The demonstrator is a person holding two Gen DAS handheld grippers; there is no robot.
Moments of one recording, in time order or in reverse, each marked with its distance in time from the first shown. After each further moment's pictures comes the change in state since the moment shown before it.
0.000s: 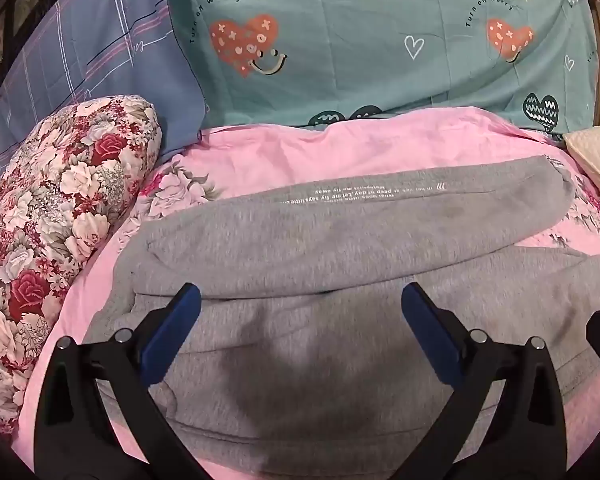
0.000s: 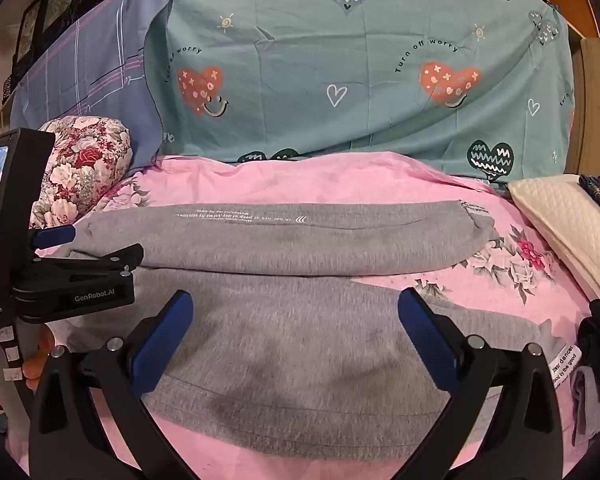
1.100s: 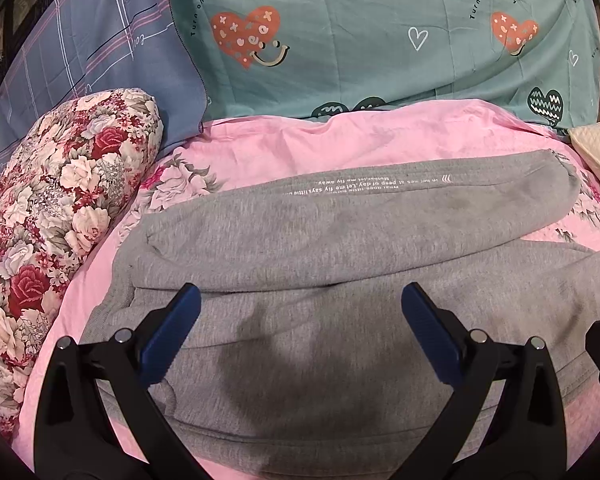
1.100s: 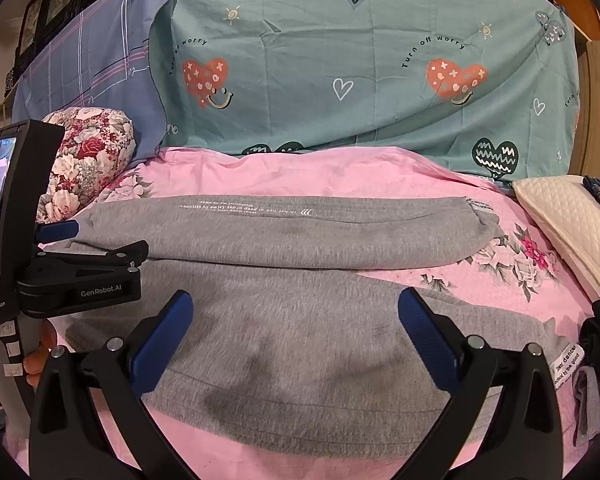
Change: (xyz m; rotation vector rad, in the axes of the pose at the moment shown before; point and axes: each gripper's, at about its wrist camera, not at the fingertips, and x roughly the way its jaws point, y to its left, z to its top) left arm 0.012 0.001 -0.005 0.027 0.043 0.014; right arm 0.004 0.005 -0.005 -0.023 0.007 0.000
